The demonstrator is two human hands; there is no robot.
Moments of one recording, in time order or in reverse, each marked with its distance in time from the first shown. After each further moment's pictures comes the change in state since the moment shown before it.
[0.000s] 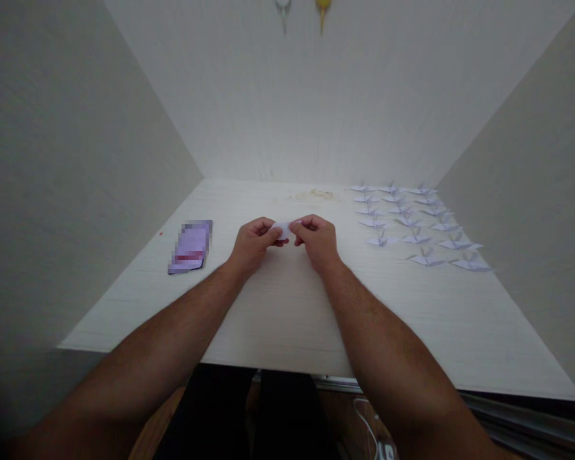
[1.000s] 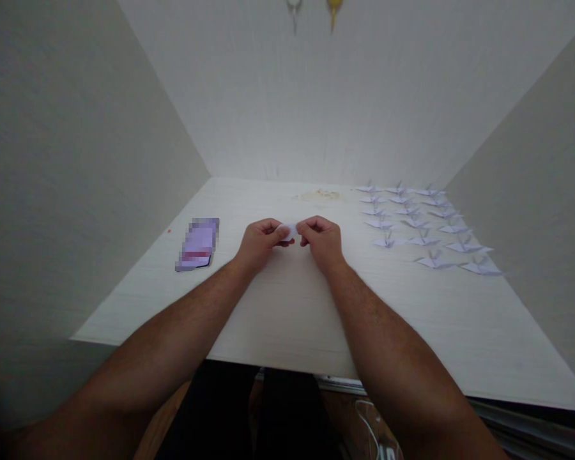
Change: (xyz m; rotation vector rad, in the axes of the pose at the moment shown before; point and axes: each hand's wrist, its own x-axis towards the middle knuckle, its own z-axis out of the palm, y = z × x) left_hand 0.001 0.002 0.002 -0.001 0.022 -0.065; right_hand -0.001 0.001 -0.003 -0.096 -0.012 -0.023
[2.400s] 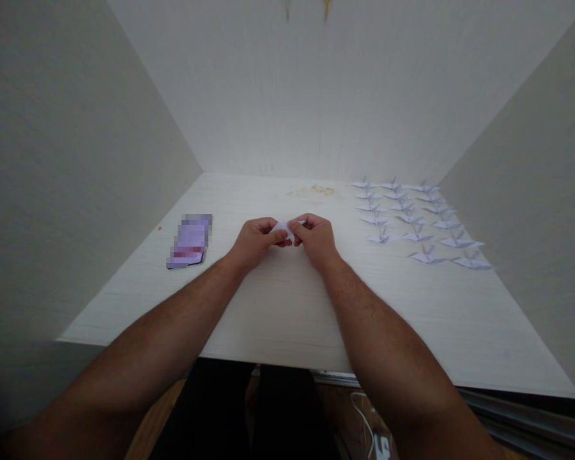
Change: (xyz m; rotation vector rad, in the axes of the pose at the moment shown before) left_hand -0.004 0.004 -0.001 0.110 -0.128 0.006; right_hand -0.001 -0.002 0.001 -0.015 -0.070 0.057
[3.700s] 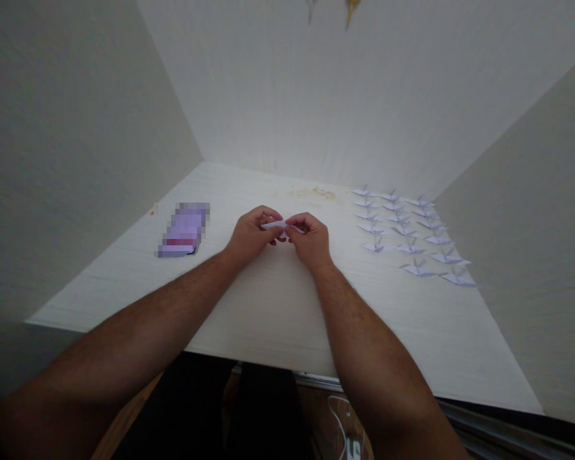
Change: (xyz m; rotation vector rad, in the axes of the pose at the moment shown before) left_hand 0.003 0.000 0.002 0.033 0.129 0.111; right_hand 0.000 0.005 0.002 -0.146 -0.012 -0.151
